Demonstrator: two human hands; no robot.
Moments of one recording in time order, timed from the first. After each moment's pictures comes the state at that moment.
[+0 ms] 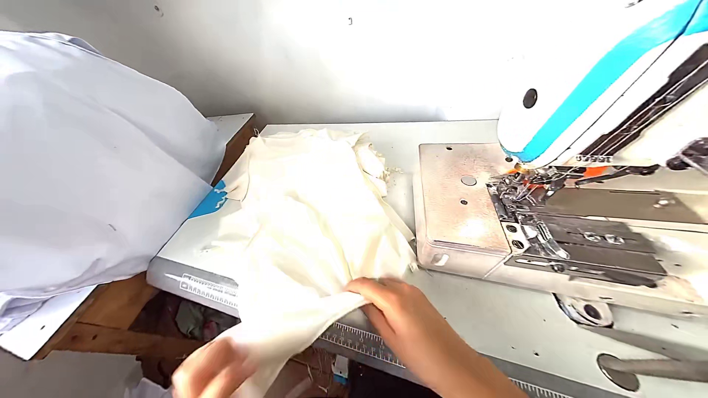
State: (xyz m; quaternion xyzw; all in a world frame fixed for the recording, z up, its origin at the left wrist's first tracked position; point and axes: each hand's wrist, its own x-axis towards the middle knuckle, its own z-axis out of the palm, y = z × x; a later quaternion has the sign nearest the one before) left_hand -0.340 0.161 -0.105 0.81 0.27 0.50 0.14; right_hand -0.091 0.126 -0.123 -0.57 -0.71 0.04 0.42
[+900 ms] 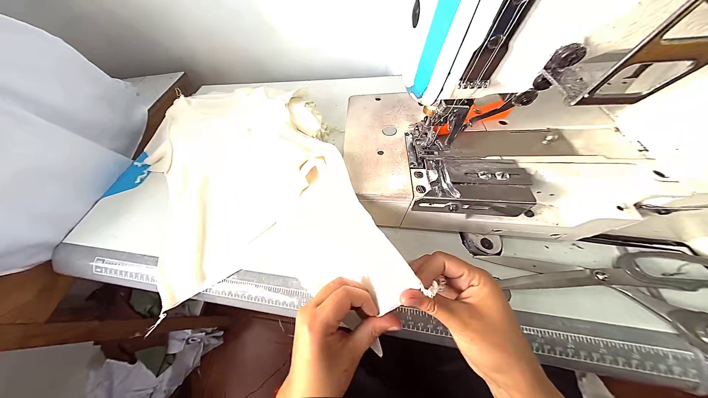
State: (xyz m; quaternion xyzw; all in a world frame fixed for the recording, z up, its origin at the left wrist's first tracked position) left_hand -0.182 0.110 -0.156 0.78 0.15 0.44 0.42; right_hand -0.023 0.015 -0.140 -0.49 -0.39 0.29 0.73
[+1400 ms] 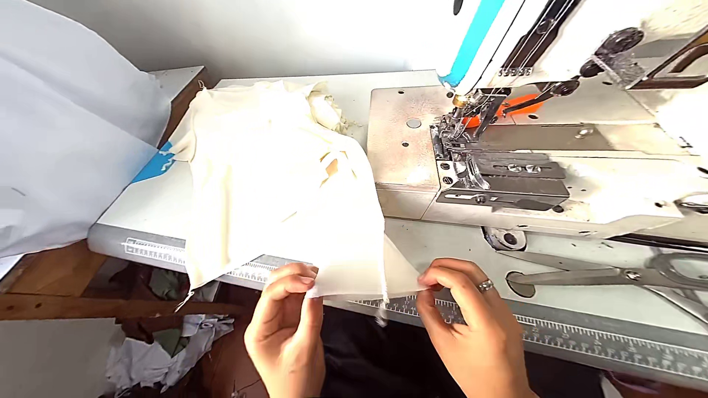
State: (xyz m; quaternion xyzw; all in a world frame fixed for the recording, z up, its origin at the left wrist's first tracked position) left_hand -0.209 0.115 -0.143 0.58 0.18 0.64 0.47; right_hand -0.054 0.013 -0.155 -0.67 -0.51 -0.10 0.53
